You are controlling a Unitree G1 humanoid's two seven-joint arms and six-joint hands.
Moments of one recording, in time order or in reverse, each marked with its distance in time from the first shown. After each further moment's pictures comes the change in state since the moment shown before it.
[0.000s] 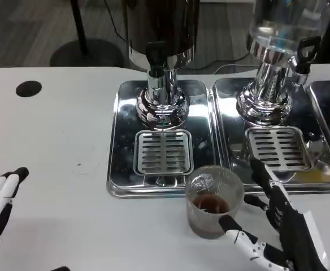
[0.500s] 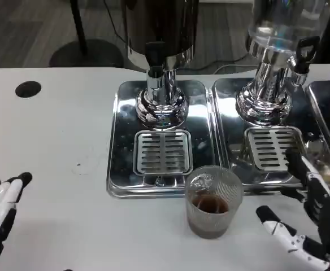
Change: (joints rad) left arm 0.010 -0.030 -0.033 0.026 0.007 -0.008 0.032; right arm 0.046 -0.100 -0.109 -0.152 0.073 0.068 0.082
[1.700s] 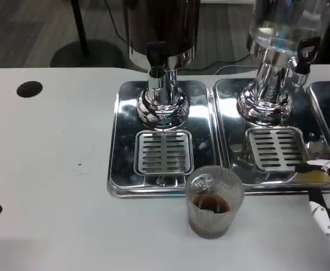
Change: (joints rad) left arm 0.023 0.047 0.002 0.271 -0.008 -0.119 0.170; right arm 0.034 -0.260 -0.159 -0.253 -0.480 0.202 -0.102
